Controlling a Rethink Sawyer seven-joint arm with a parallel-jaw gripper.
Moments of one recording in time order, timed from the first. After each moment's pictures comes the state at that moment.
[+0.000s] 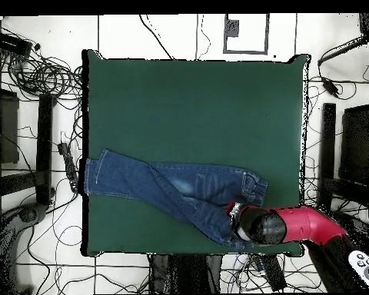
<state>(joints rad) -0.96 -0.58 0.50 1.95 -0.82 0.59 2.46</state>
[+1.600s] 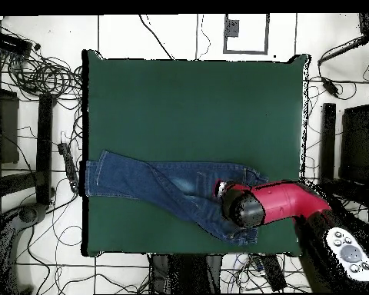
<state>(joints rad) -0.74 -0.67 0.46 1.89 -0.83 0.48 2.25</state>
